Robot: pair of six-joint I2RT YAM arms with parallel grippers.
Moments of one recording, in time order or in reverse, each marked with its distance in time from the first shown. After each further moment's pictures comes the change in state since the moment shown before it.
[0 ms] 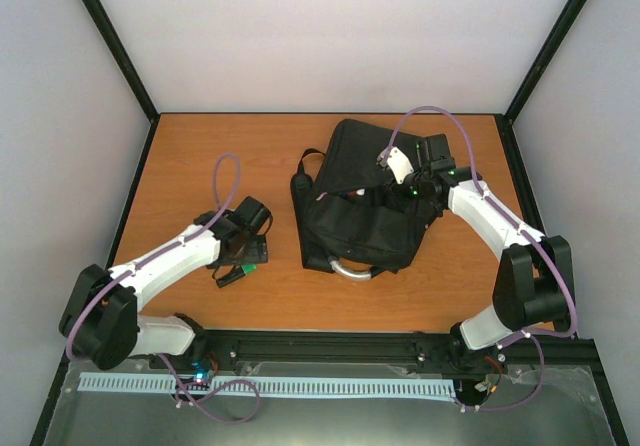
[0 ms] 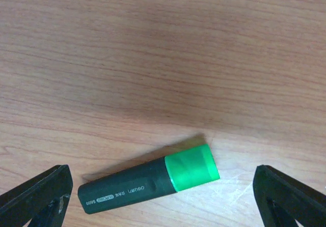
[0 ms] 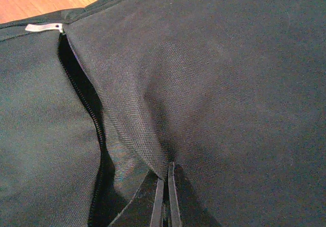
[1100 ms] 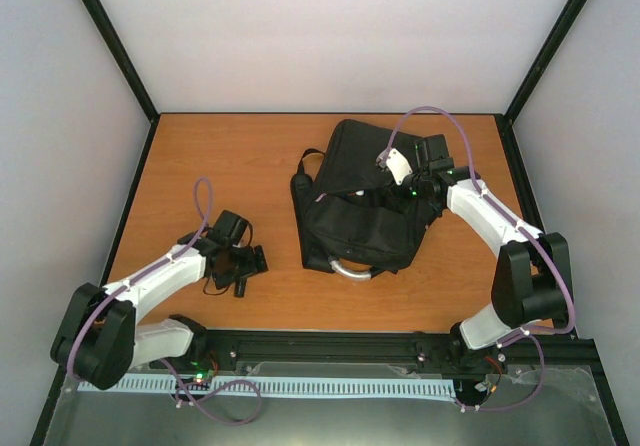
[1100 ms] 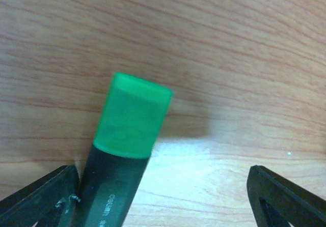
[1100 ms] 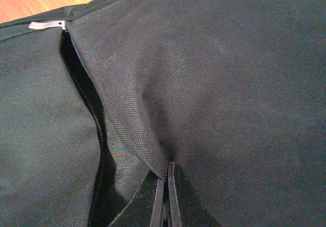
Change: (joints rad) left arm 0.168 -0.101 -0.245 0.252 0.413 -0.033; right arm 0.000 0.018 0.002 -0.007 -0.017 -0.001
